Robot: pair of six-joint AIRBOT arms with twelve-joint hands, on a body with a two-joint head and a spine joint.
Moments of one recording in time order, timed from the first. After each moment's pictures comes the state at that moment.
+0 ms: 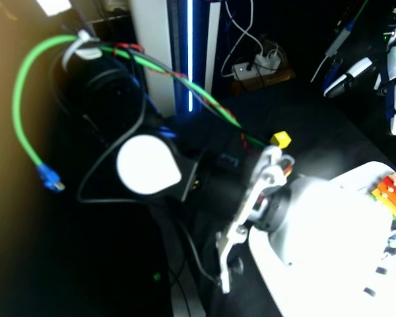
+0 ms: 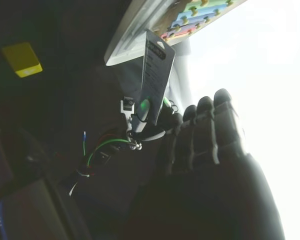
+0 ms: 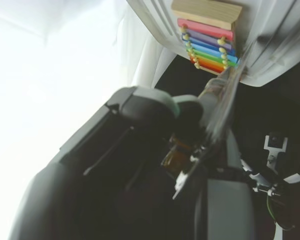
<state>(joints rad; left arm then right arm) 0.85 -0.79 1.08 0.14 -0.76 0.81 -0.40 -1.37 1.88 -0.77 0.57 0.26</state>
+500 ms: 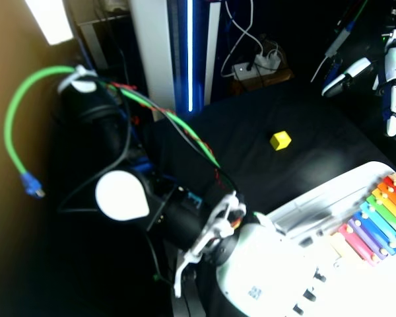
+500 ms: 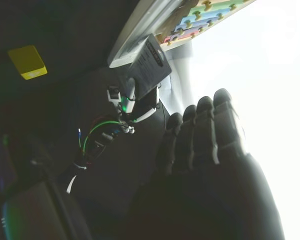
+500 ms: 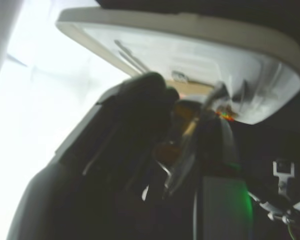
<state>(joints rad) 0.85 -0.79 1.08 0.13 -0.76 0.81 -0.52 -1.42 2.00 -0.75 0.52 0.36</state>
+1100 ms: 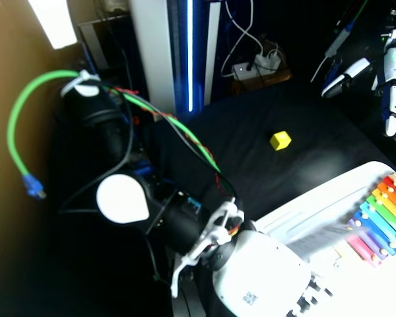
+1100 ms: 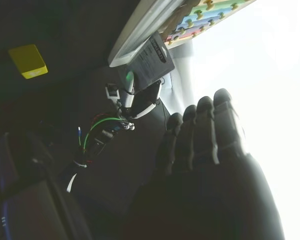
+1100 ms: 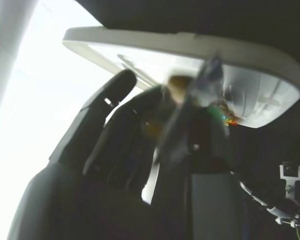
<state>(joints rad) 0.85 -0.80 1.08 0.14 -0.77 0.81 -0.53 -1.42 2.01 -0.75 0.51 0.37</state>
